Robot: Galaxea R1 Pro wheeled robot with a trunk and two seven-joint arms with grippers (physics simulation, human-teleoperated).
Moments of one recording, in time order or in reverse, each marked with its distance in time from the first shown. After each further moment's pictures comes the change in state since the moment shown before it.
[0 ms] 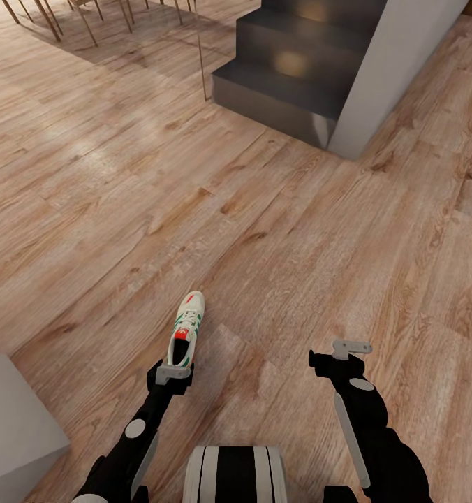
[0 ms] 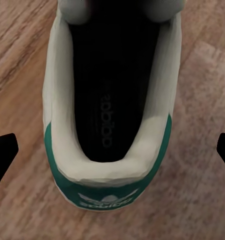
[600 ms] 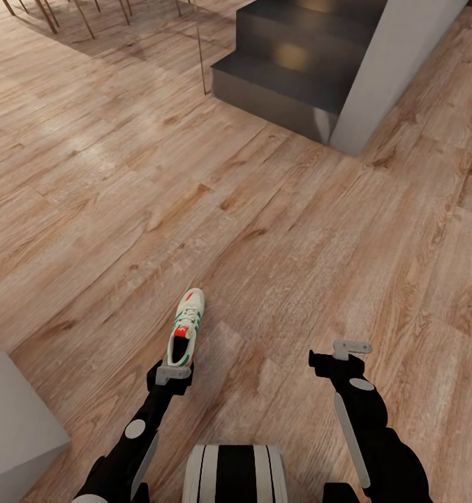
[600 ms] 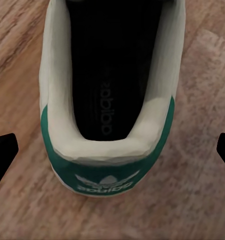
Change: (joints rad) left arm 0.002 0.000 0.000 -0.001 0.000 0.000 0.001; right arm 0.000 0.000 0.000 0.000 0.000 0.000 0.000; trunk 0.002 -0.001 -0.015
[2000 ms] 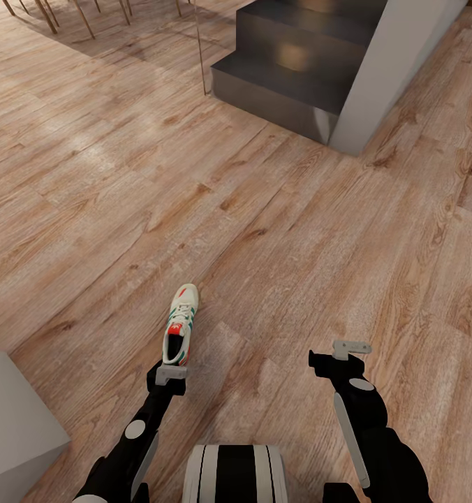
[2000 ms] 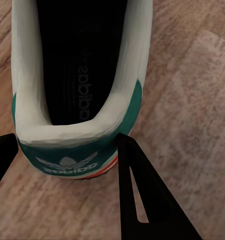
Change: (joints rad) left arm 0.001 -0.001 0.003 0.001 0.001 -0.002 0.000; right arm 0.000 0.001 0.000 0.000 0.000 0.000 0.000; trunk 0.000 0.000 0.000
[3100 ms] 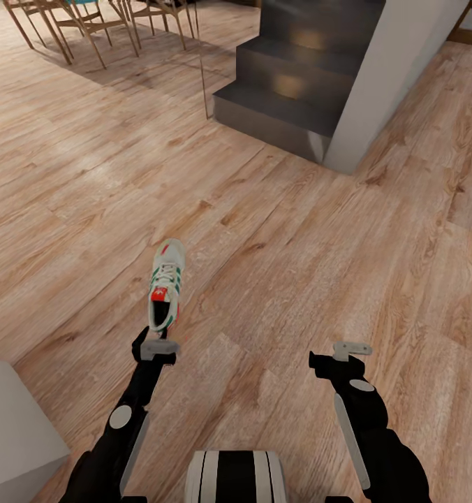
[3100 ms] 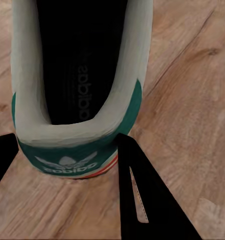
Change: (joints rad) left arm 0.092 -0.001 -0.007 -0.418 0.007 0.005 0.004; right arm 0.004 0.002 -0.004 0.000 0.000 0.000 0.000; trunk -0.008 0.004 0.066
